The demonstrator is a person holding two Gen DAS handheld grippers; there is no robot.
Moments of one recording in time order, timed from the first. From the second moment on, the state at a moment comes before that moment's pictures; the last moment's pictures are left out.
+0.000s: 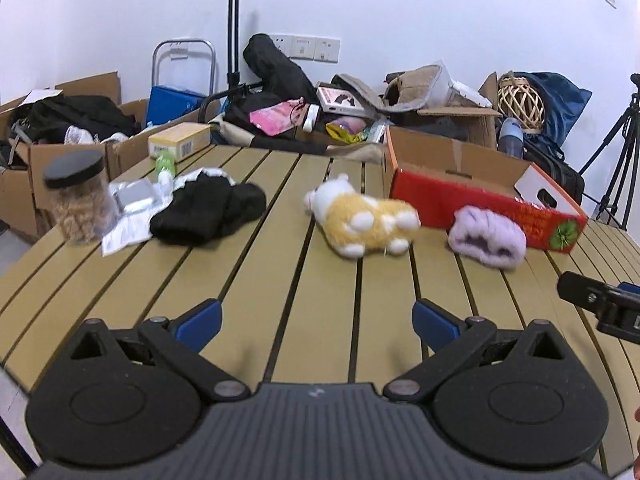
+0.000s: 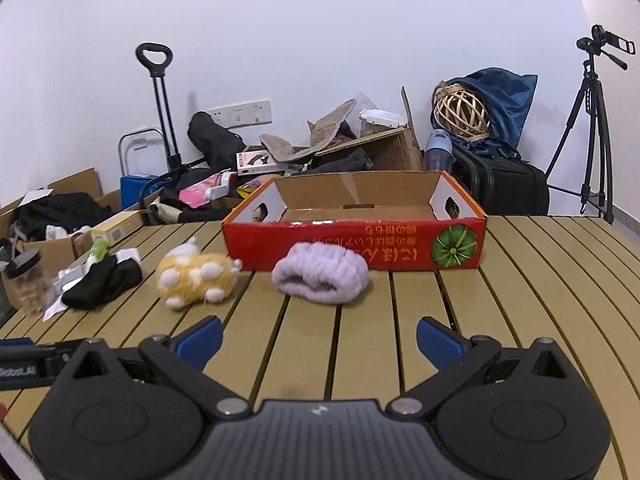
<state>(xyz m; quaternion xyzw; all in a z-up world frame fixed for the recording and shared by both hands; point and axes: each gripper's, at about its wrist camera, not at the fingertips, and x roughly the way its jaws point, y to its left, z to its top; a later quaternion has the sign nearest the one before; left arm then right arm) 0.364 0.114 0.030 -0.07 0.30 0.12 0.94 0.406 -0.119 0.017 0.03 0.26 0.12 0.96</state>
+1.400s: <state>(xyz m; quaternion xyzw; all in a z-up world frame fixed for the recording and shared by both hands) 0.464 0.144 0.004 -0.10 0.31 0.11 0.94 0.561 -0.110 -0.035 0.13 0.29 0.09 0.94</state>
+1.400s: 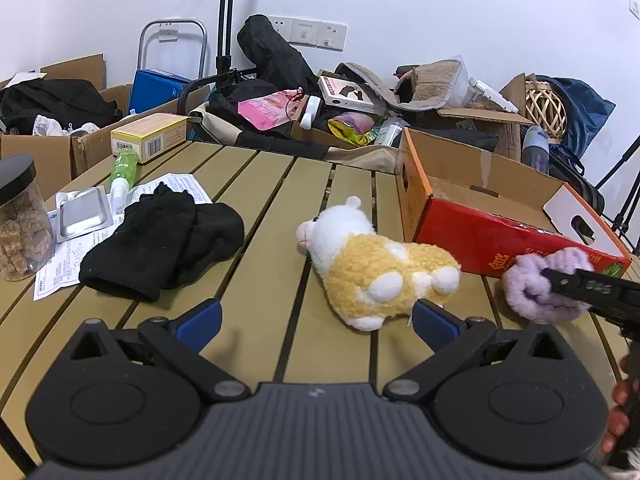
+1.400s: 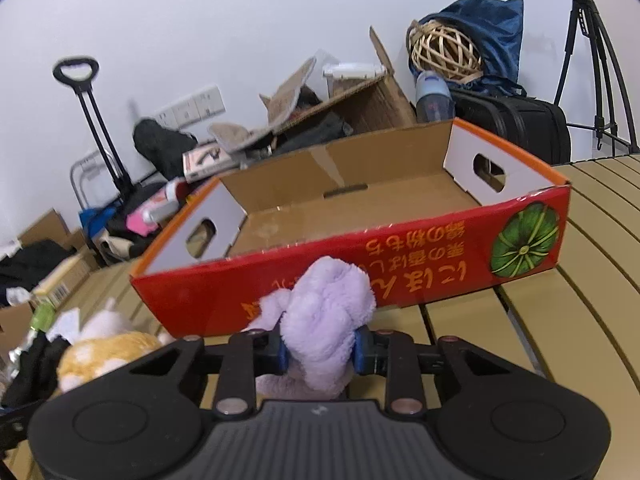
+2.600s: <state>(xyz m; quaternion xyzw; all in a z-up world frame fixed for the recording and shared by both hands) 0.564 0.092 -0.019 -0.05 0.38 0.14 0.91 0.504 -0.277 -0.026 0.21 0.25 0.05 0.95</state>
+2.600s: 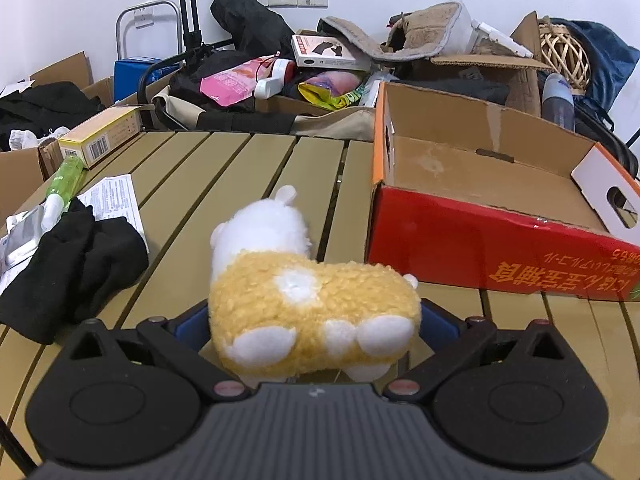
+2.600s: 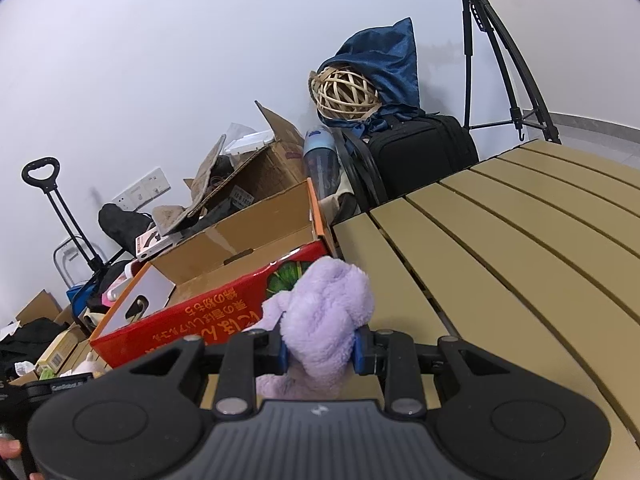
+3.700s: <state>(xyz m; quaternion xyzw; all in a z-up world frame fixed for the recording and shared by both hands) 0.413 0.064 0.060 0.00 0.29 0.11 0.95 0.391 -0.255 0.020 0.21 0.24 0.09 0.94</state>
